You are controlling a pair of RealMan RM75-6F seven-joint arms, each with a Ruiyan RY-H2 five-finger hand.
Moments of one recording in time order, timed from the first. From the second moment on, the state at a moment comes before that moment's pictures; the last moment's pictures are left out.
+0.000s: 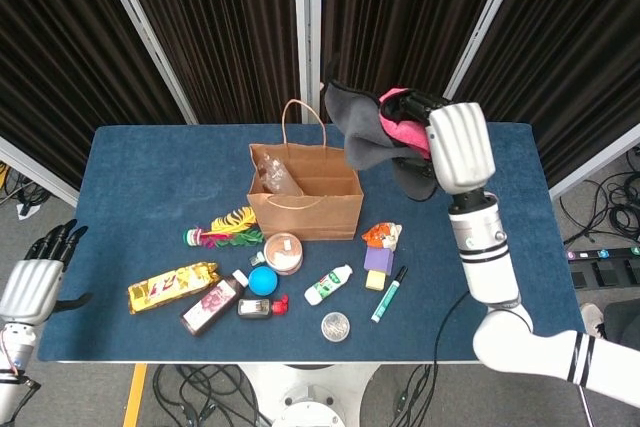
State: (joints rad) left arm -0.17 -1.20 -0.02 -1.40 1.47 1.36 -0.06; right arm 0.76 -1.29 0.63 -1.84 -1.13 1.18 -0.37
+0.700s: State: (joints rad) left arm -0.19 -1.22 -0.03 -1.33 1.45 1.32 -0.04; right arm 1.06 -1.42 0.42 -1.25 -1.49 0.94 0.05
